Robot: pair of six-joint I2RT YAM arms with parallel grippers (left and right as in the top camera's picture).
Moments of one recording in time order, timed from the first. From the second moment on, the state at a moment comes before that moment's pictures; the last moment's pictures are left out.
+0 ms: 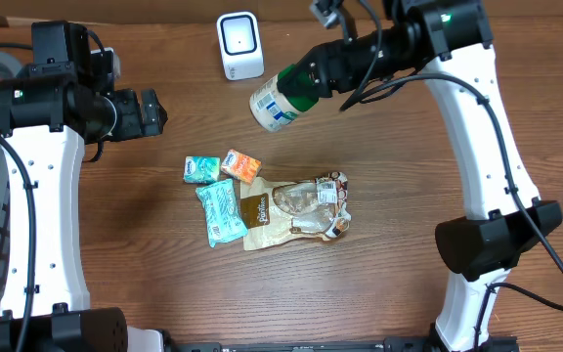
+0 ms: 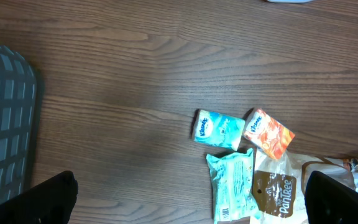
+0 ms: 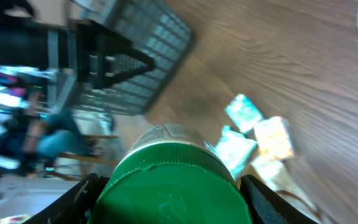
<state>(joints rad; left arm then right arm) 0.10 1.61 1.75 -1.28 0.05 -0.10 0.31 2.07 2.38 -1.41 -0.94 -0.11</state>
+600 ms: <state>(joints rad) 0.10 1.61 1.75 -1.28 0.05 -0.10 0.53 2.20 2.37 -0.93 -0.10 -0.15</state>
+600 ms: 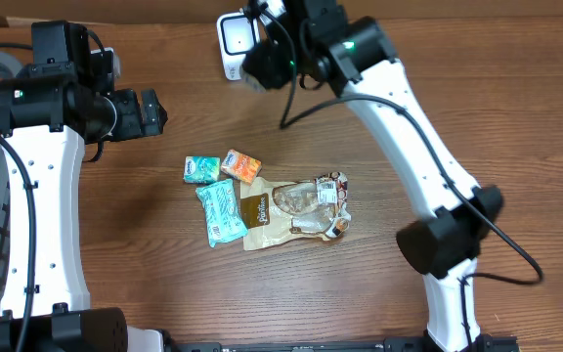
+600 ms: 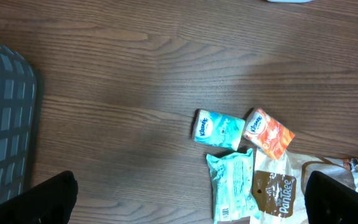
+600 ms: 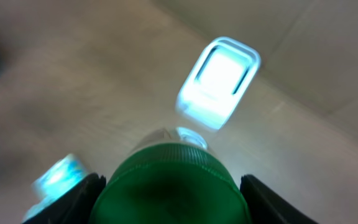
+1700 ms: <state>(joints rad) 0.10 1.61 1.75 -1.28 0.05 -0.10 0.52 2.62 2.36 -0.02 -0.03 -1.14</state>
